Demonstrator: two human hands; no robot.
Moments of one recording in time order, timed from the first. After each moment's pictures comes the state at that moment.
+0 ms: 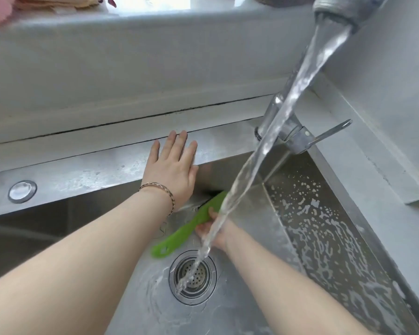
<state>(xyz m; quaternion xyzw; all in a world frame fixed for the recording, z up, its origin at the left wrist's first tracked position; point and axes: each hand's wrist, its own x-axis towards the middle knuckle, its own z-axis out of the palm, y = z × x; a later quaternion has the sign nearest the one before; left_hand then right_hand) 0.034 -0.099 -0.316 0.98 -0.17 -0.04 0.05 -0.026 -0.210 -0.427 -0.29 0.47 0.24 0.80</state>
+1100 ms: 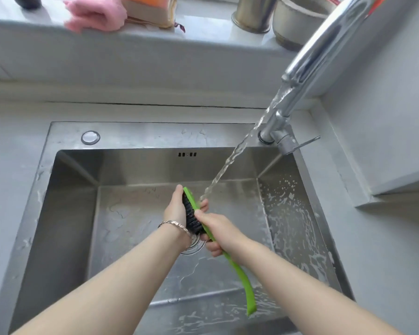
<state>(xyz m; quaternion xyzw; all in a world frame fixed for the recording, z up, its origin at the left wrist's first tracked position) -0.112 -0.115 -0.283 0.36 0.46 -0.21 0.79 -0.133 -0.207 -0.264 -0.66 0.19 0.44 0.58</state>
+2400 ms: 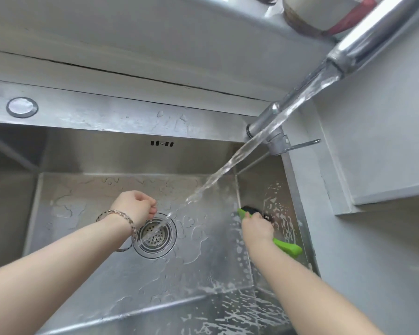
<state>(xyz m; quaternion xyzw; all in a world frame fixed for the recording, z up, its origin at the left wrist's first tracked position) -0.084 -0.076 -0.319 0.71 0.31 -0.27 0.57 -0.088 -0.318 -0.335 -0.90 0.03 0.37 -0.24</state>
